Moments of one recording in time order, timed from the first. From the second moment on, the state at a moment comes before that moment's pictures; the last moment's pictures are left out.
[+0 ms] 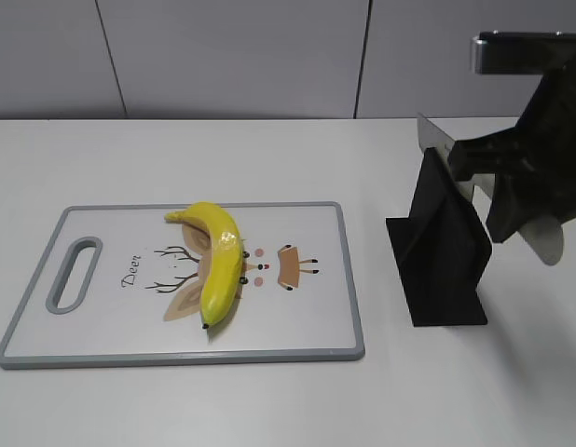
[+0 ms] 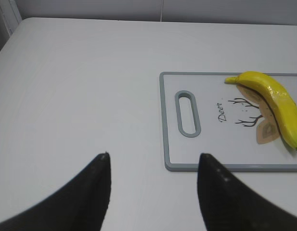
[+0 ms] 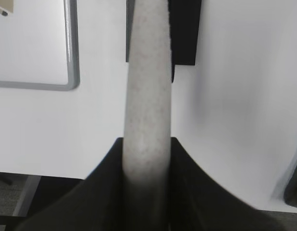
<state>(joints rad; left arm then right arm) -0.12 0.03 -0.51 0.03 1.05 0.01 0.46 1.48 -1.13 0.02 1.12 0.39</state>
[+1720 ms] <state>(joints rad) -0.12 0.71 -0.81 -0.19 0.87 0.43 0.44 1.65 -1.51 0.20 0.97 -0.74</state>
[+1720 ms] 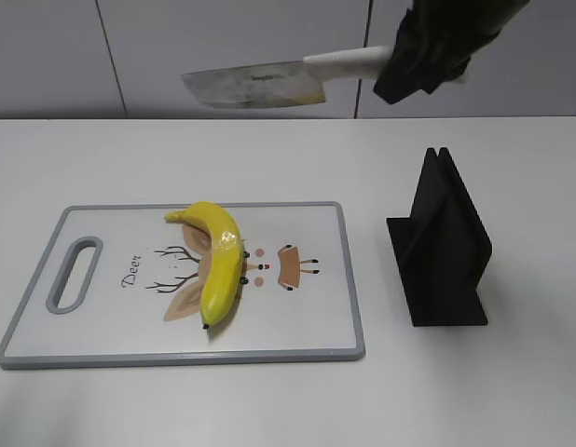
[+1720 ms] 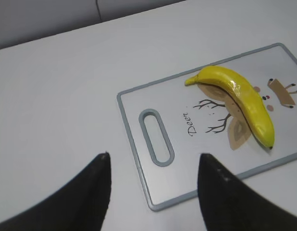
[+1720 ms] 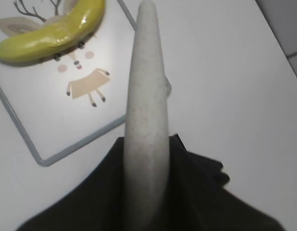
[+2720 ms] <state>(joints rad) -0.38 1.62 -1.33 -0.18 1.03 1.14 0.39 1.86 -1.52 0.65 1.01 -1.45</state>
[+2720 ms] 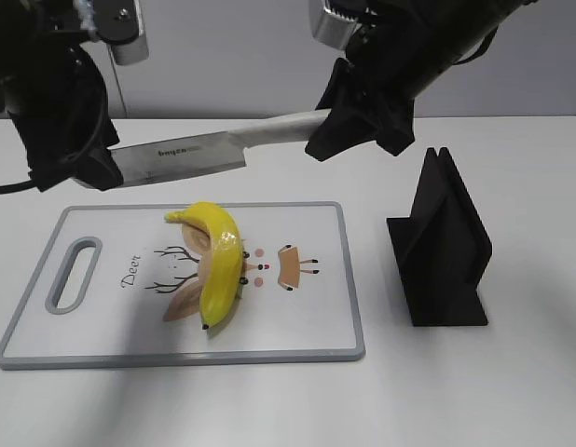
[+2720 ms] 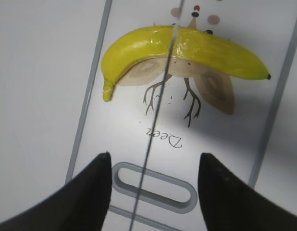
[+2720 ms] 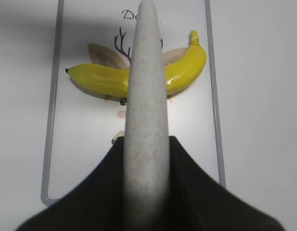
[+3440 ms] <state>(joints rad) -0.38 1.70 -1.33 -0.17 0.98 1.16 0.39 1.88 -1.52 0.66 1.02 -1.47</state>
